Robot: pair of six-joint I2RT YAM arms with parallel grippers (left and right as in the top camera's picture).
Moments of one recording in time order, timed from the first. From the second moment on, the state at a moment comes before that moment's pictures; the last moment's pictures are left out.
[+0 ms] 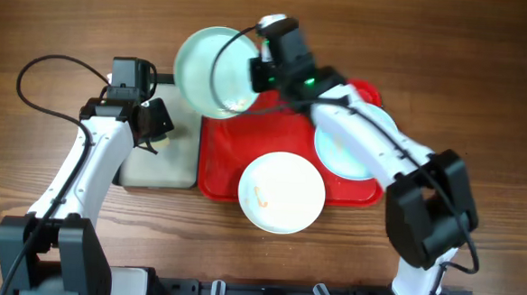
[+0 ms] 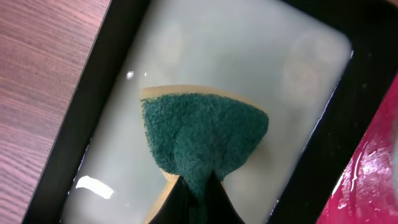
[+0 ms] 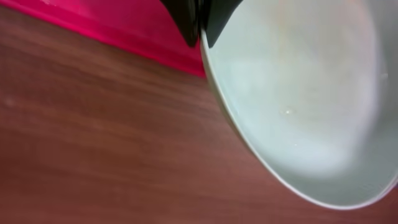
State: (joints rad) left arm -0.01 1.55 1.02 -0.70 -0.11 -0.42; right arm 0.62 1.97 1.53 -0.29 0.06 0.26
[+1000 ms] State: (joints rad) left arm -0.01 1.55 1.02 -0.78 -0.11 -0.42; right arm 0.89 1.97 1.53 0.35 0.39 -0.71
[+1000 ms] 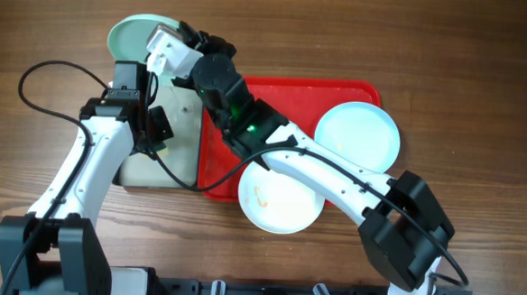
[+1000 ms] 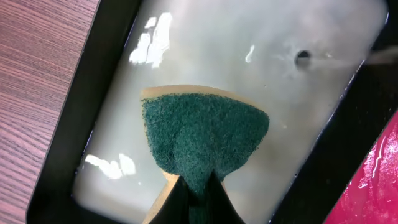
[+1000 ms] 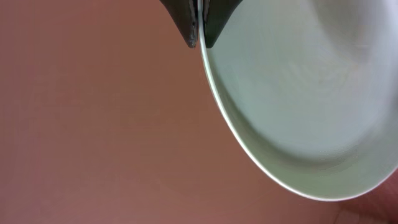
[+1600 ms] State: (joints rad) left arm -0.01 1.55 1.02 -0.78 -0.11 -0.42; right arm 0.87 1.97 1.53 0.33 0.38 -0.54
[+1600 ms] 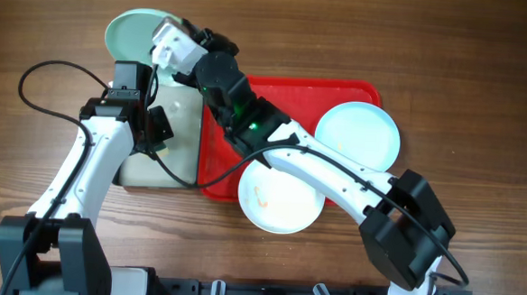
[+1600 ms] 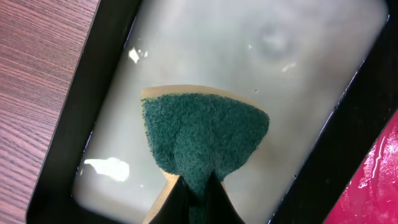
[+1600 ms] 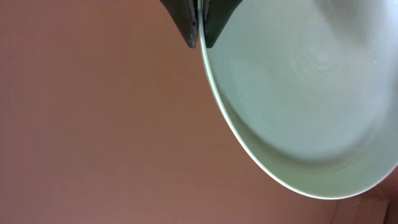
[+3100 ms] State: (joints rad) left arm -0.01 1.55 1.02 -0.72 -0.11 -0.42; right arm -0.35 1.98 1.47 -0.69 0.09 0.27
